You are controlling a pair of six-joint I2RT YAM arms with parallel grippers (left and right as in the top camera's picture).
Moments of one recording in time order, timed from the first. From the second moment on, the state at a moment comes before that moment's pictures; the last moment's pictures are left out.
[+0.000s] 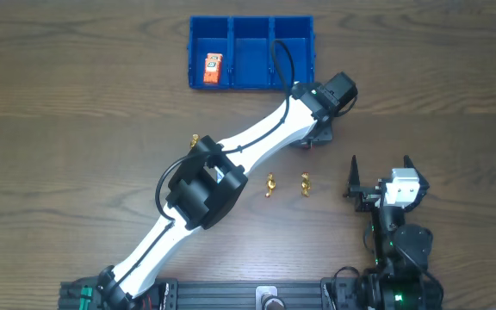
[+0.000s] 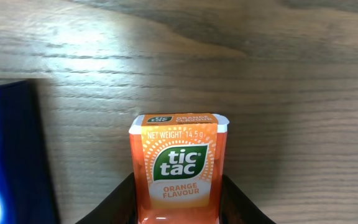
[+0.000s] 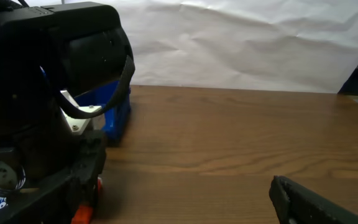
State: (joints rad) left arm -0.86 2.50 2.16 -1.03 -0.05 -0.90; right arm 0.02 0.01 0.01 -0.07 0.04 -0.04
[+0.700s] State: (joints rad) left arm -0.39 2.23 2.33 -1.10 -0.18 -0.42; right arm 0.02 0.01 0.01 -0.07 0.04 -0.04
